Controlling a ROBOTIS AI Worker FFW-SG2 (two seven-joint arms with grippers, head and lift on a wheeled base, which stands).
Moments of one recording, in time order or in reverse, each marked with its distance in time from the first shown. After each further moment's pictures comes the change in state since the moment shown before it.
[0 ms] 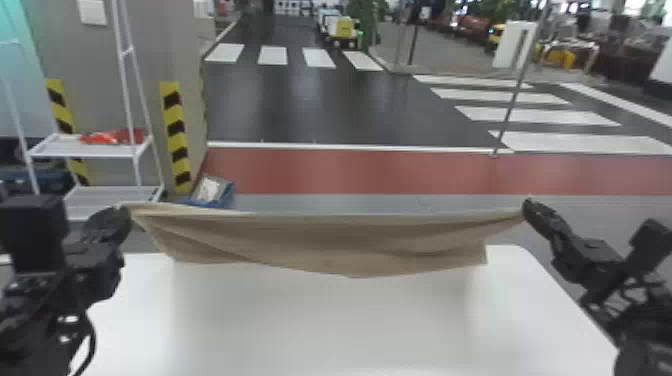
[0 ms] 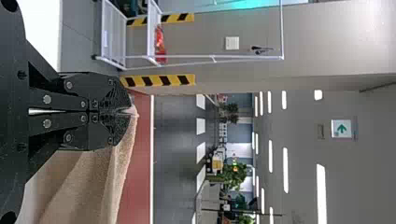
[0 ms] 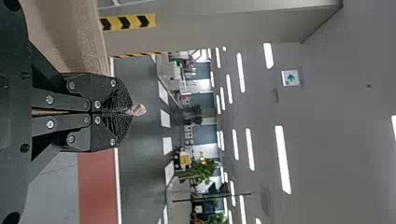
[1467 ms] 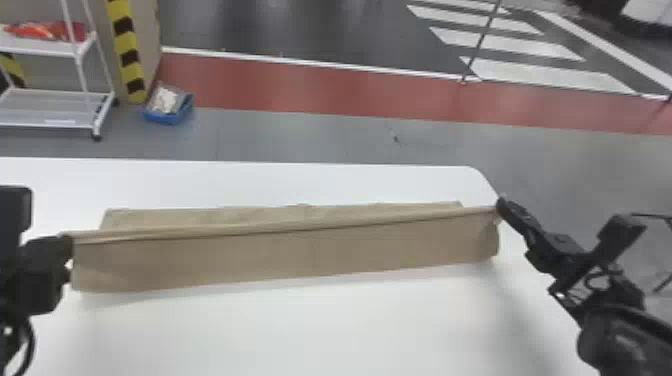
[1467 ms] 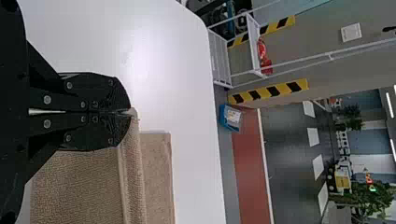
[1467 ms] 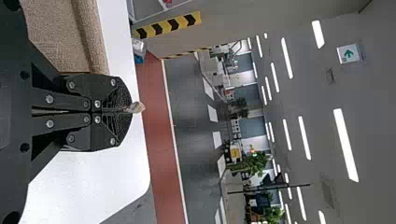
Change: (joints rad) left arm 0.168 -0.067 0.058 -0.141 -0.063 0.498 0.045; right arm 0.180 -0.075 -0.083 0.071 -0.065 0.061 0.074
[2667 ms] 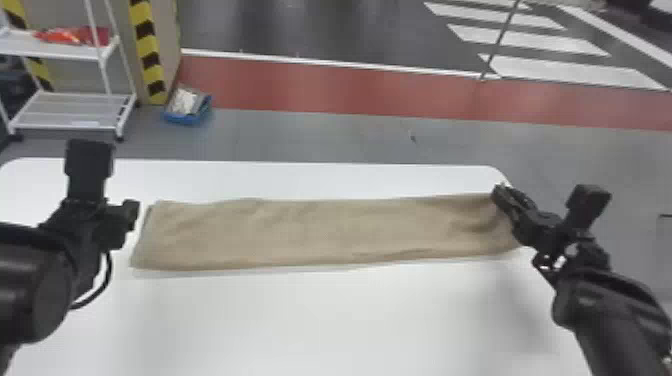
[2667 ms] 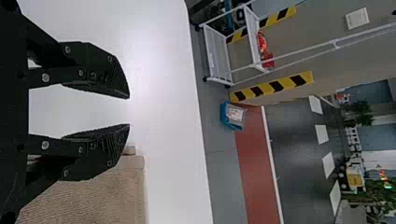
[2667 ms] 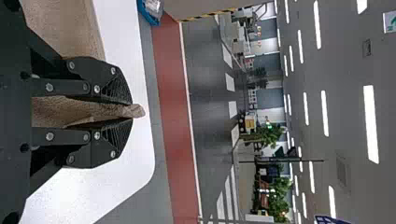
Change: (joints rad) left arm -0.321 -0.064 -0.121 0.380 -0.088 -0.050 -0.038; right arm -0.250 -0.006 0.179 0.332 0.136 -0.137 -0.246
